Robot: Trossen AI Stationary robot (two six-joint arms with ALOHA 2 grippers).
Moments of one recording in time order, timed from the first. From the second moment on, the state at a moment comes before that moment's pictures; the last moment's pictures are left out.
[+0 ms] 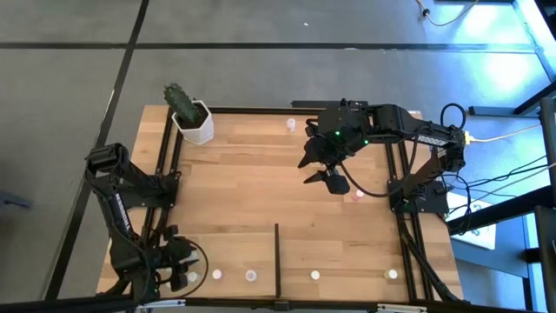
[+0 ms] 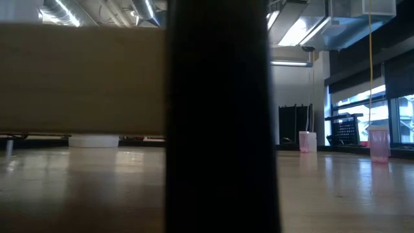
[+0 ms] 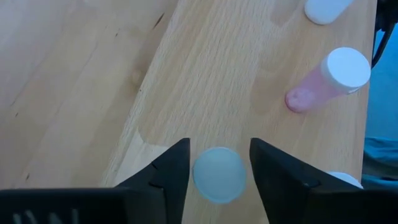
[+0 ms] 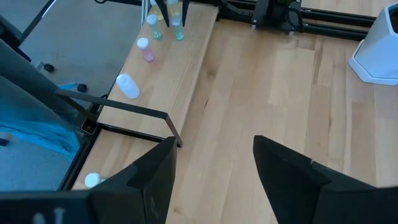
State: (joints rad) left arm -1.24 1.56 1.05 -0.97 -0.66 -1.64; right arm 0.01 1.64 2.02 -1.17 -0.28 -0.16
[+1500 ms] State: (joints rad) left arm -1.02 1.30 1.05 -1.19 -0.41 -1.42; right arm 0.01 1.64 2.02 -1.17 -0.28 -0.16
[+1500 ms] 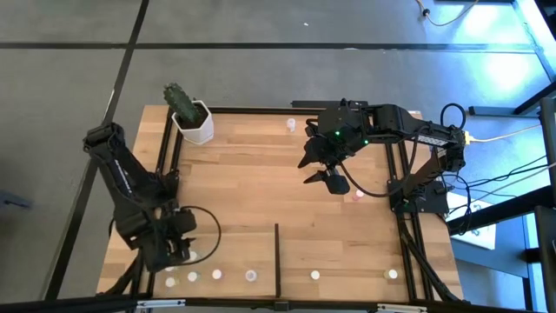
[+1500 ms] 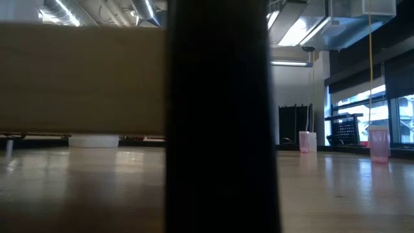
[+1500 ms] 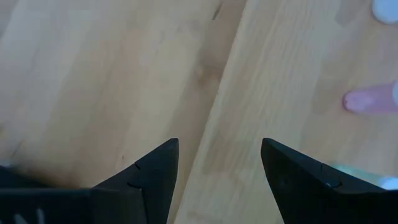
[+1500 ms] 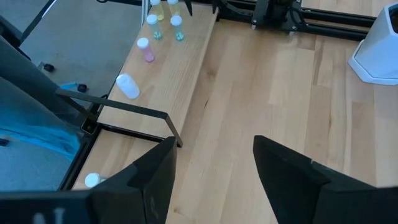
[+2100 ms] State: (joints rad) left arm -0.99 1.38 1.05 -1.14 -0.32 -1.38; right arm 0.01 1.64 2.02 -1.17 -0.28 -0.16
